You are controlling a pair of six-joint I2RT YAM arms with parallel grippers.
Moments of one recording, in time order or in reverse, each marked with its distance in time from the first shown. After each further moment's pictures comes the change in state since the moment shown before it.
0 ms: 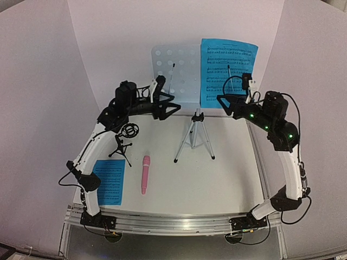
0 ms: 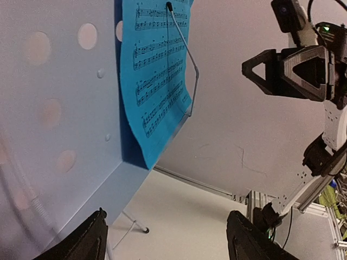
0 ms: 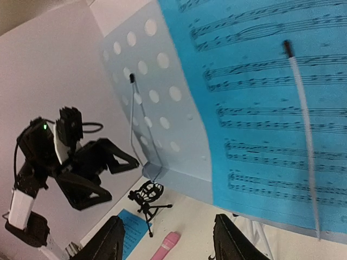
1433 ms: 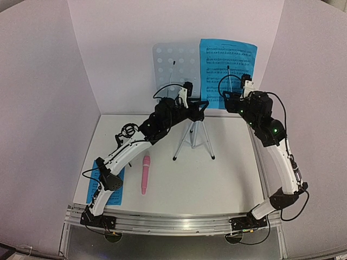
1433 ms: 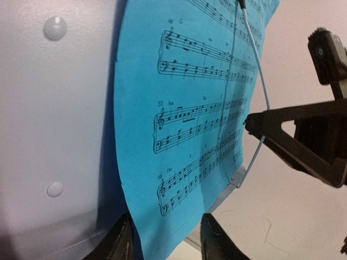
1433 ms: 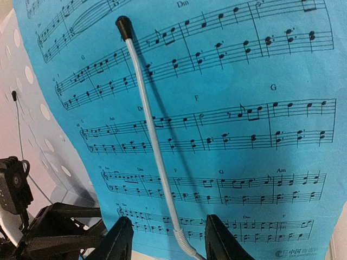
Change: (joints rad) left arm -0.223 0.355 0.162 0.406 -0.495 -0.256; right arm -0.033 0.013 -0.179 0.153 0.400 -0.037
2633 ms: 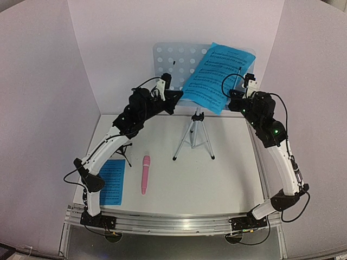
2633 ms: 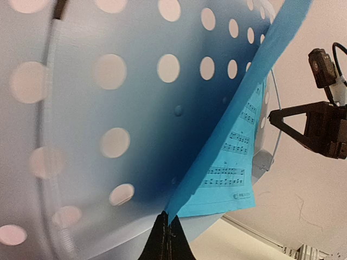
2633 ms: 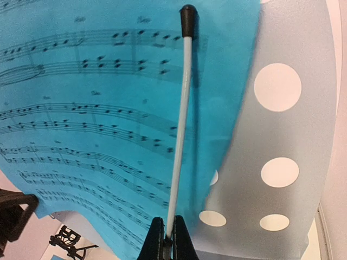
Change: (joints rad) left arm 0.109 -0.279 -0.249 -0.083 0.033 0.196; right arm -0.025 -0.028 -0.055 0.079 0.002 -0.011
